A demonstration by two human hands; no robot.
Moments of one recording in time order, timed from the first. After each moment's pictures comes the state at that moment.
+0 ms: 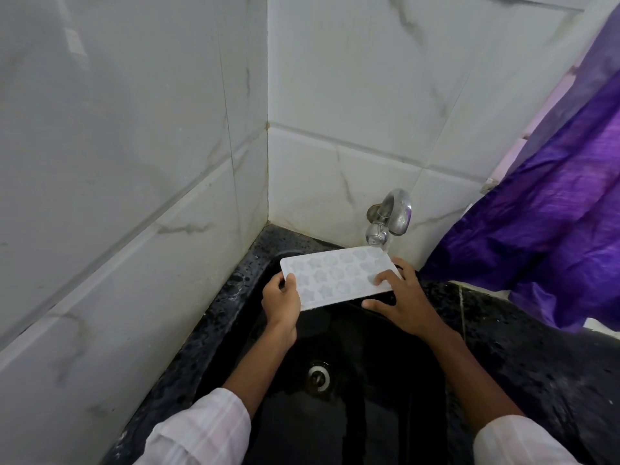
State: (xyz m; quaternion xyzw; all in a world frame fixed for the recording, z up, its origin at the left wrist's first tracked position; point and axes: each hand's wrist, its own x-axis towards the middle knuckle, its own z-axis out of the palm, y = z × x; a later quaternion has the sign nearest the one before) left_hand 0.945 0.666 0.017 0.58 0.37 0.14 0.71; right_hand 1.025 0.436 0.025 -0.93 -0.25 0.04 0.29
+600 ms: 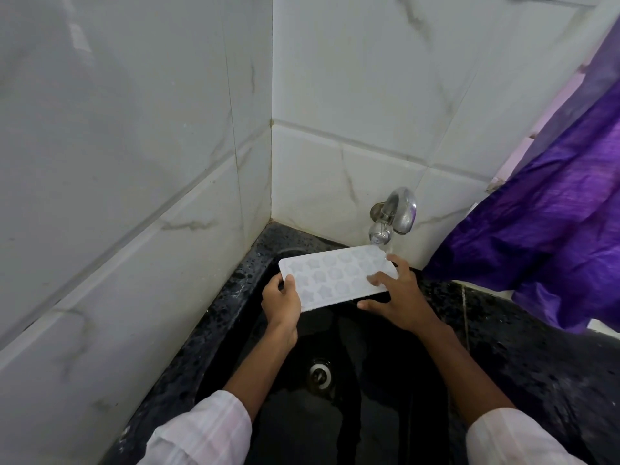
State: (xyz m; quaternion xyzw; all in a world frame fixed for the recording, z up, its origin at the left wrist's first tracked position) left_hand 0.942 0.668 0.009 0.58 0.39 0.16 0.70; right_hand 1.025 0.453 0.027 -0.94 -0.25 0.03 0.23
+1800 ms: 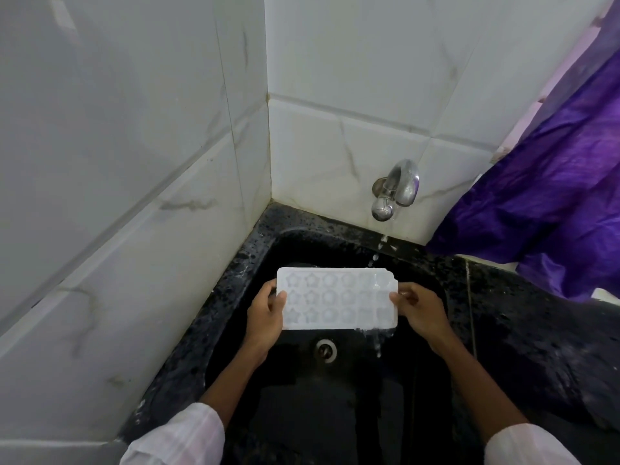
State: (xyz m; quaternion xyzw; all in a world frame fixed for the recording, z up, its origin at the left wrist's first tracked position) left_hand 0.877 0.702 -0.040 0.74 0.24 0.08 0.62; right_hand 0.977 0.421 -0.011 -0.88 0.00 0.09 0.47
